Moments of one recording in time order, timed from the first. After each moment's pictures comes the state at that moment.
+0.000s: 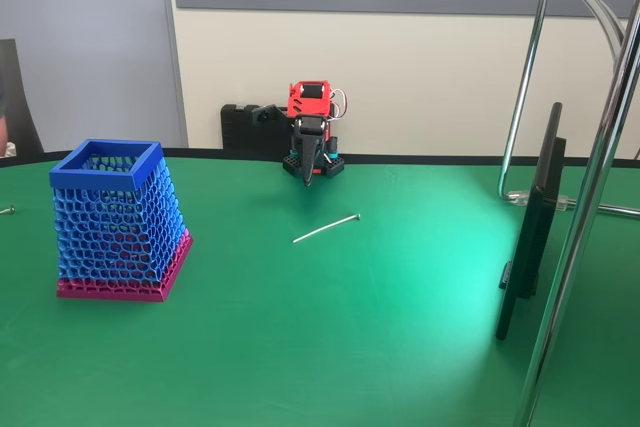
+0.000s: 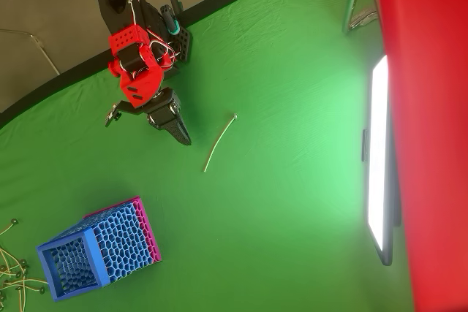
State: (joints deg) arm 1.2 190.1 176.2 49.6 -5.1
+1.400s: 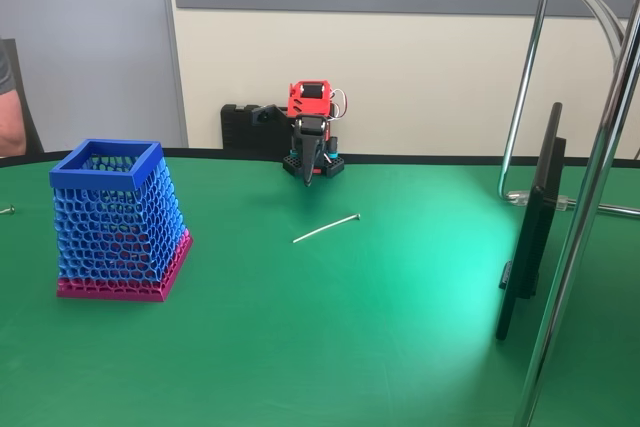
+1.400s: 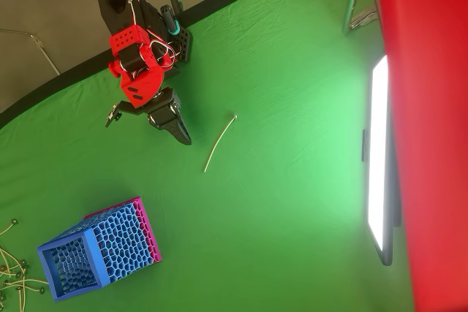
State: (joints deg) arm 1.1 190.1 176.2 49.7 -5.4
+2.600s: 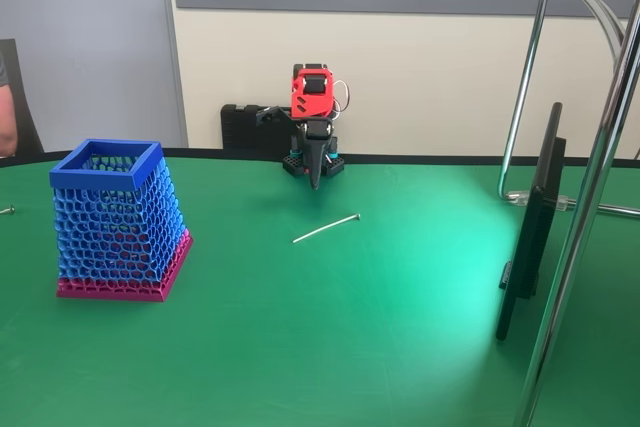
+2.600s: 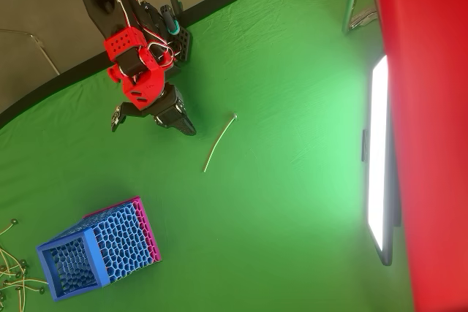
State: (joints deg) arm -3.3 169.2 166.9 52.3 -3.7
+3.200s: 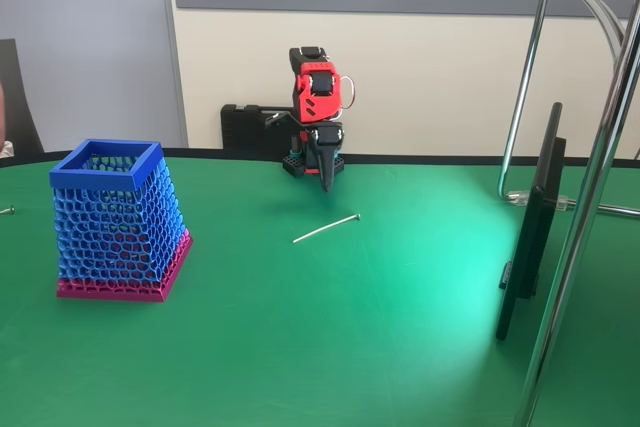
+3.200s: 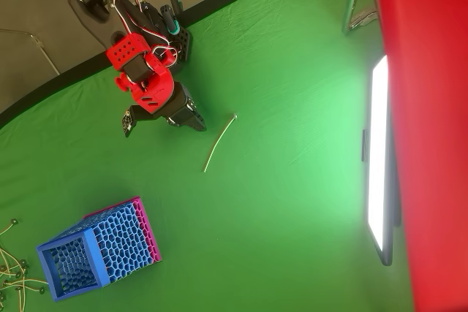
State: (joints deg) arm -11.4 150.2 157.6 54.8 -0.3
